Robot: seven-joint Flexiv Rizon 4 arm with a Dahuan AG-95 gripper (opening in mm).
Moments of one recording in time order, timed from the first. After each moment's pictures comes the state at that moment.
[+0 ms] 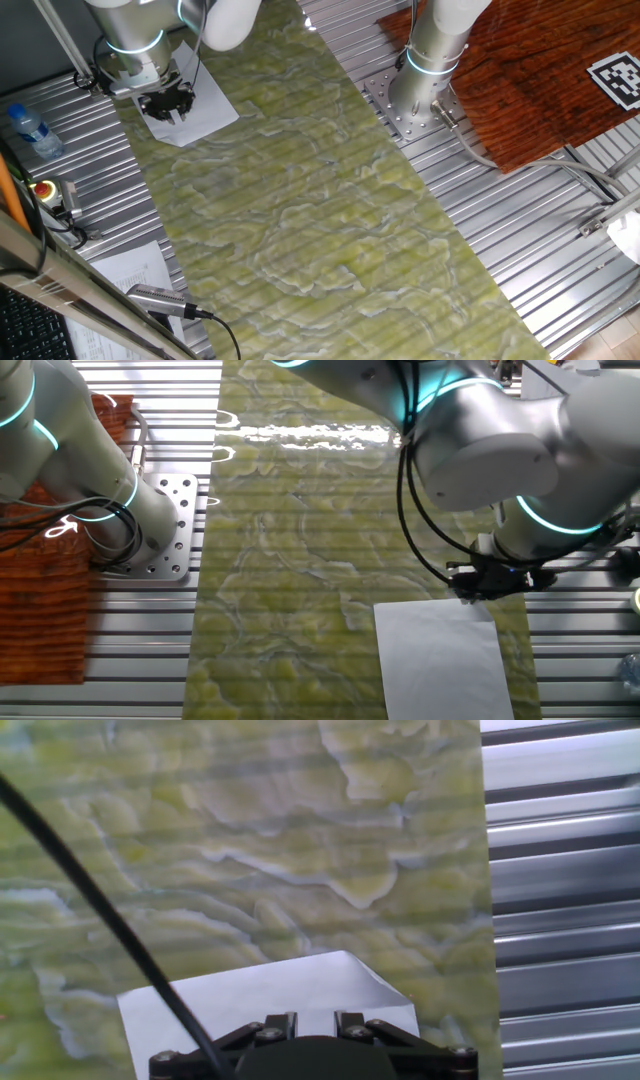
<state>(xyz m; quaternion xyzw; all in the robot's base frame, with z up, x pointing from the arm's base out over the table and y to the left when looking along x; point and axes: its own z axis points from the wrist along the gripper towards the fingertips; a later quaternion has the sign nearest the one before) 0.606 -0.161 0.079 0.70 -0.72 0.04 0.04</state>
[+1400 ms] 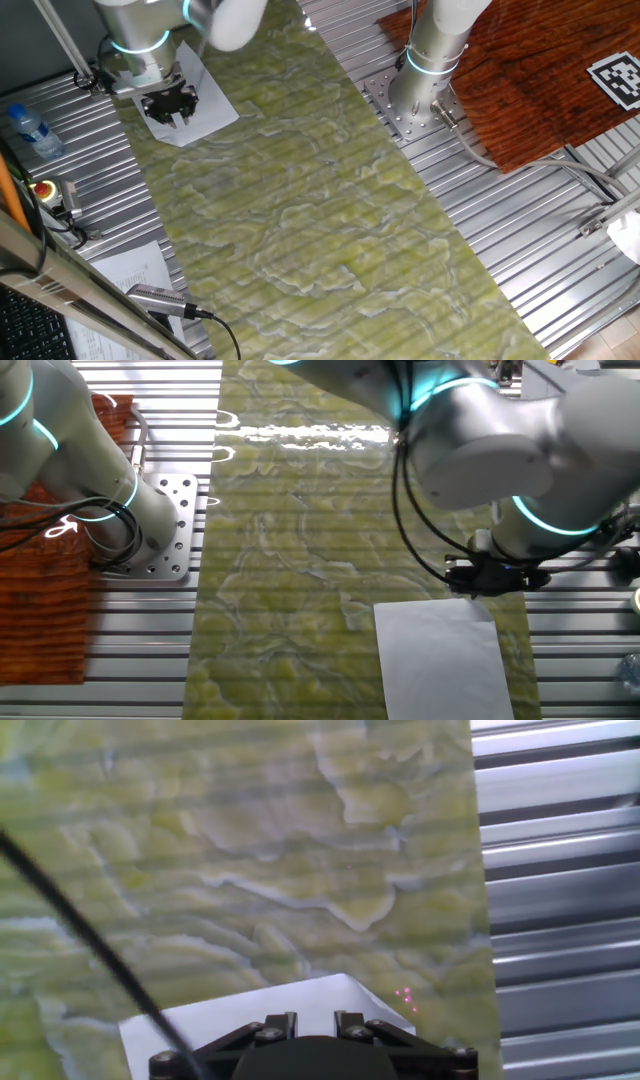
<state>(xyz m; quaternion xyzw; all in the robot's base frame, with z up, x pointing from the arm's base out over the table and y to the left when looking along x) 0.606 -0.153 0.076 0.67 -0.74 0.01 0.05</state>
